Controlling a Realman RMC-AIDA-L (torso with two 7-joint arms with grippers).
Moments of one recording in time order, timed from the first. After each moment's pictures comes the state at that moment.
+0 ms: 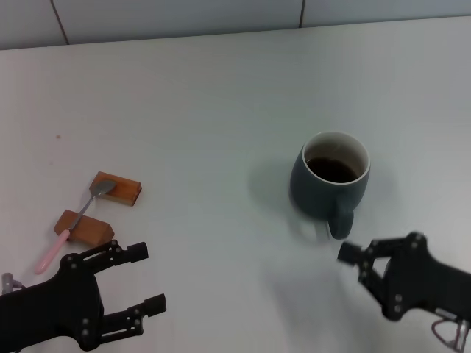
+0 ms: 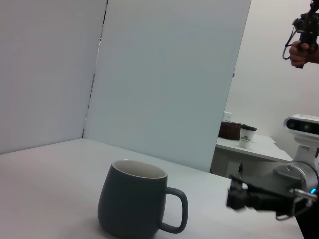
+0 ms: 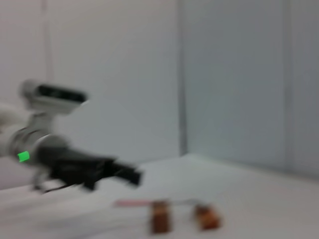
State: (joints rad) left arm -0.21 -2.07 0.72 0.48 1.90 1.83 -0.92; right arm 0.29 2.08 -0.20 -0.19 -2.27 -1.74 0.50
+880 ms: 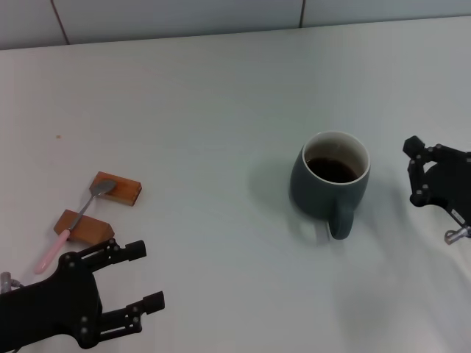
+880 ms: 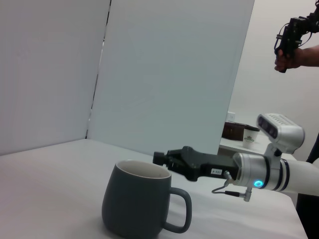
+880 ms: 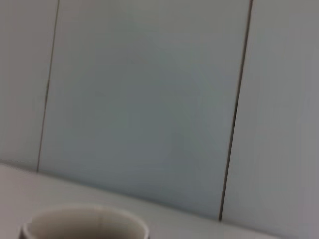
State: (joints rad) left arm -0.21 -2.07 0.71 0.48 1.90 1.83 -0.92; right arm 0.33 2.08 0.07 0.00 -1.93 -1.35 0.15
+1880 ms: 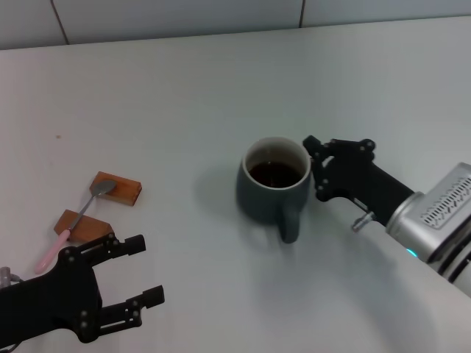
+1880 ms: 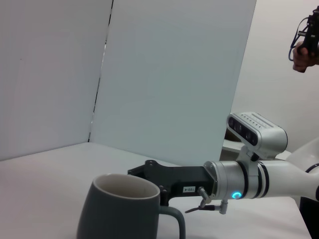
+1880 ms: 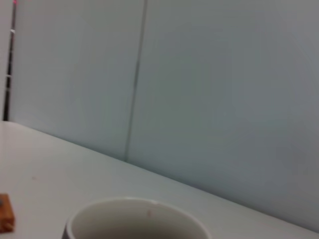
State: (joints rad) left arm -0.22 -2.07 0.71 0.48 1.89 1.82 -0.92; right arm 0.50 2.08 0.01 0.23 -1.94 -1.14 0.02
